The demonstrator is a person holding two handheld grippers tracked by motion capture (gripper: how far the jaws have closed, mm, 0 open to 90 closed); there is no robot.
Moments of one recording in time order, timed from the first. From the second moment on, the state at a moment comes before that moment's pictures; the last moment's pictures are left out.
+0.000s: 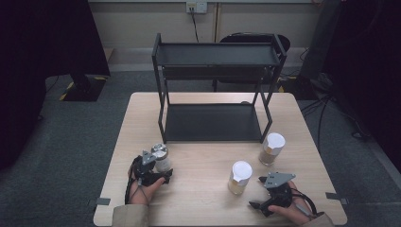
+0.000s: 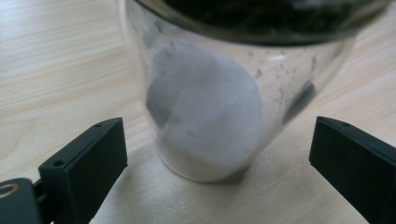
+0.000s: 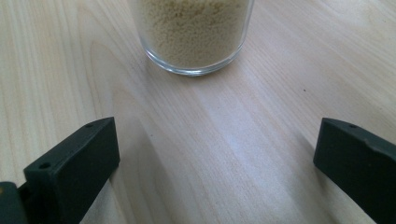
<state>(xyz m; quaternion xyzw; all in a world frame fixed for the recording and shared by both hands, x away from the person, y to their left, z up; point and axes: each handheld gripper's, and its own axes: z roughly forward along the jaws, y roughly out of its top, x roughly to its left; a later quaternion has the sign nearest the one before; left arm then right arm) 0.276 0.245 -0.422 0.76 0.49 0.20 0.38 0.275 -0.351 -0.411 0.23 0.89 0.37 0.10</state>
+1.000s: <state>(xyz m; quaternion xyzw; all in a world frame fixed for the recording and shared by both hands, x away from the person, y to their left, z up) 0.271 0.244 -0.422 0.75 0.47 0.23 0.40 0.274 -0.351 -0.411 0.23 0.89 0.37 0.10</state>
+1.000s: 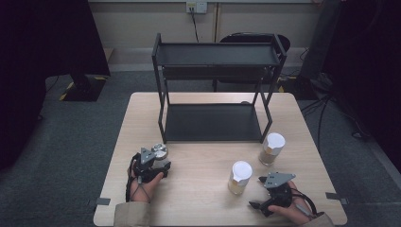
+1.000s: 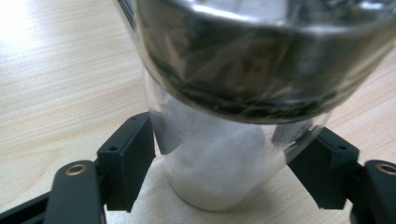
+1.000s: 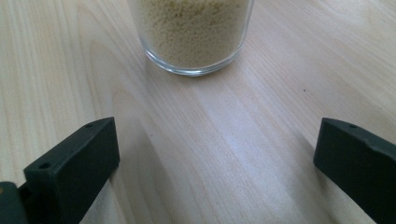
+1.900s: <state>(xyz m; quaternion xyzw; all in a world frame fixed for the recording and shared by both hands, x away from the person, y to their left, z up) 0.273 0.237 -0.419 0.75 0.47 0.24 0.40 0.274 -0.350 -0.411 0.23 0.89 0.37 0.11</state>
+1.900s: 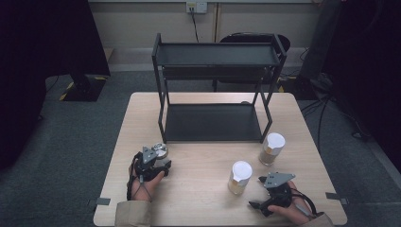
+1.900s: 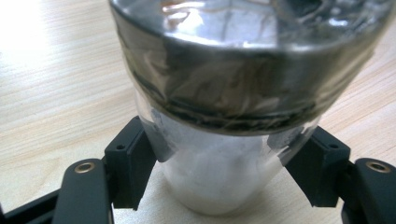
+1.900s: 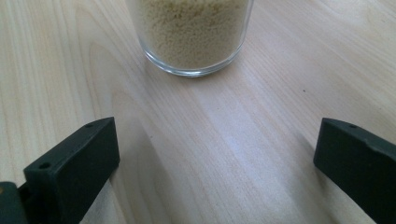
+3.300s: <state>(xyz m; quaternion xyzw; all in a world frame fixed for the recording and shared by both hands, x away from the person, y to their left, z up) 0.290 0.219 -0.398 0.77 0.45 0.21 0.40 0.274 -0.350 -0.411 0.23 0.89 0.37 0.11</state>
